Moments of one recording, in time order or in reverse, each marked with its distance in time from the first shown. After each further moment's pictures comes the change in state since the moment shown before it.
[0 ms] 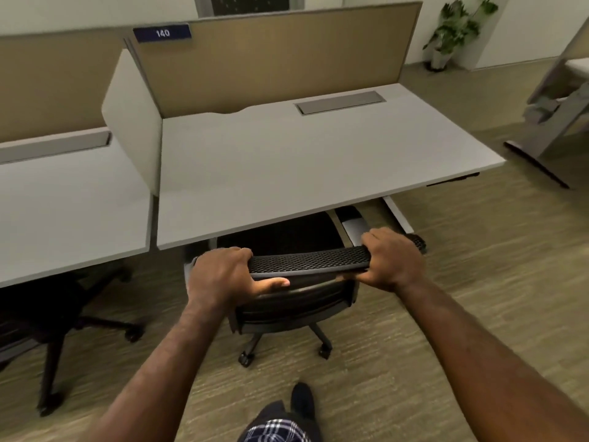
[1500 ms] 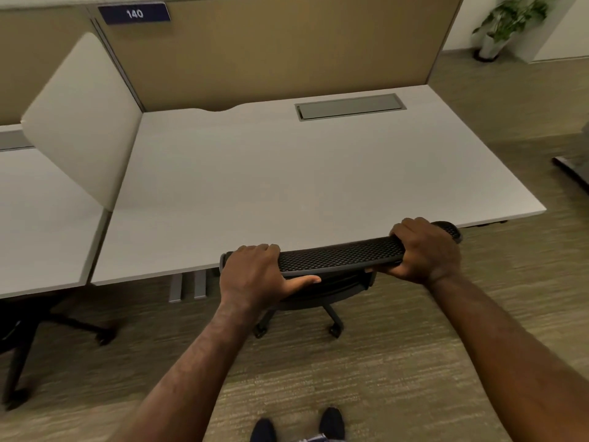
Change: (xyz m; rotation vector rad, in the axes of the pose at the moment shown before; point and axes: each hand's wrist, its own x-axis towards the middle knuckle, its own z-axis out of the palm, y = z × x) left_hand 0.254 0.142 0.075 -0.021 0.070 -0.112; right_hand 0.192 0.278 0.041 0.011 0.202 -0.142
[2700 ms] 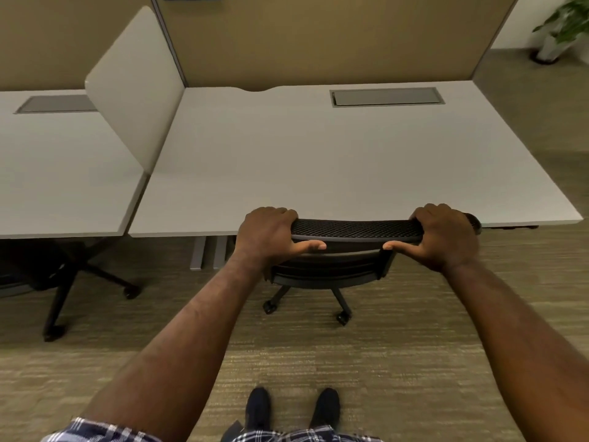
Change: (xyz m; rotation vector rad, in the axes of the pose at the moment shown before) left_hand -0.005 -0.014 0.000 0.017 -0.164 0.051; right_hand -0.010 -0.006 -0.012 0.022 -0.109 0.079
